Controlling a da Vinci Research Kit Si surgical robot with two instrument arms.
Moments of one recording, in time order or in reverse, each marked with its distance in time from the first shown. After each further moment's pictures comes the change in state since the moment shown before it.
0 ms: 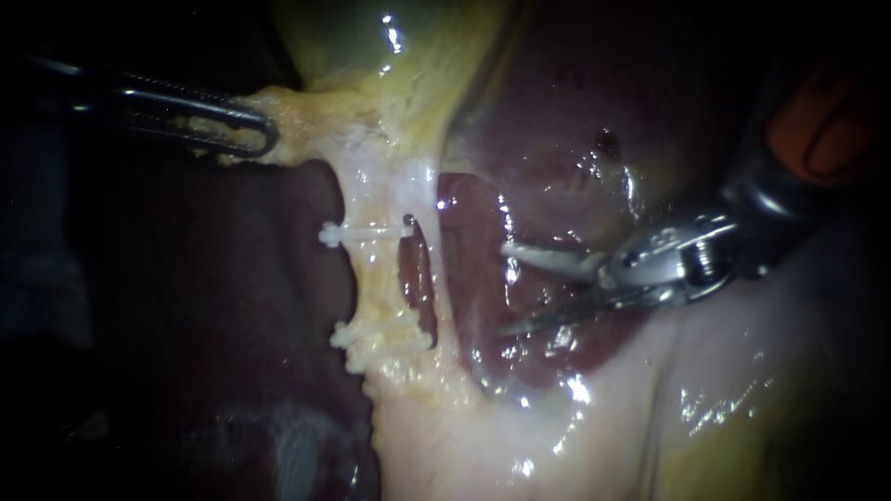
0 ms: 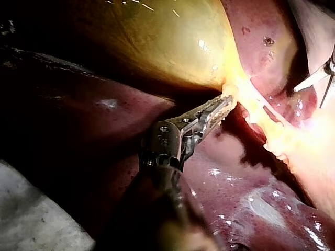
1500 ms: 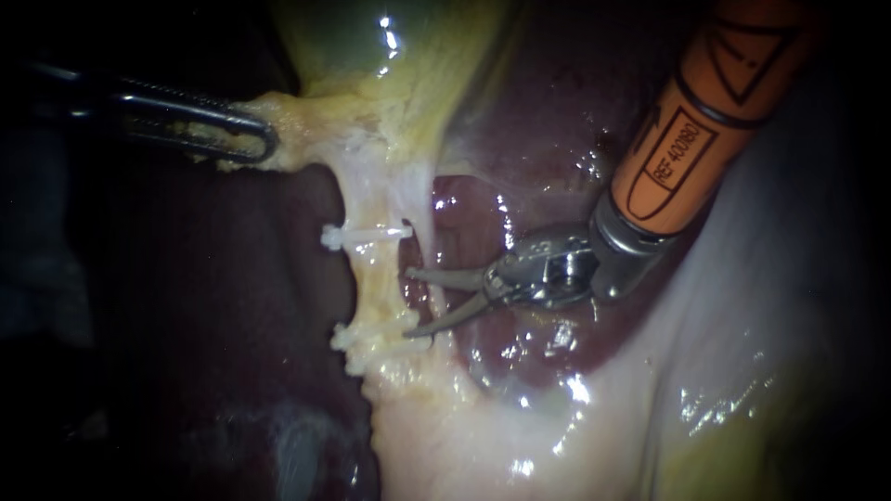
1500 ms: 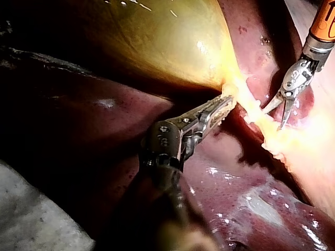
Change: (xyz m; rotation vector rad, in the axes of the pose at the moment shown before) right arm -0.007 0.006 0.010 0.234 0.026 0.172; left arm 0.000 0.001 0.000 -0.001 0.000 0.005
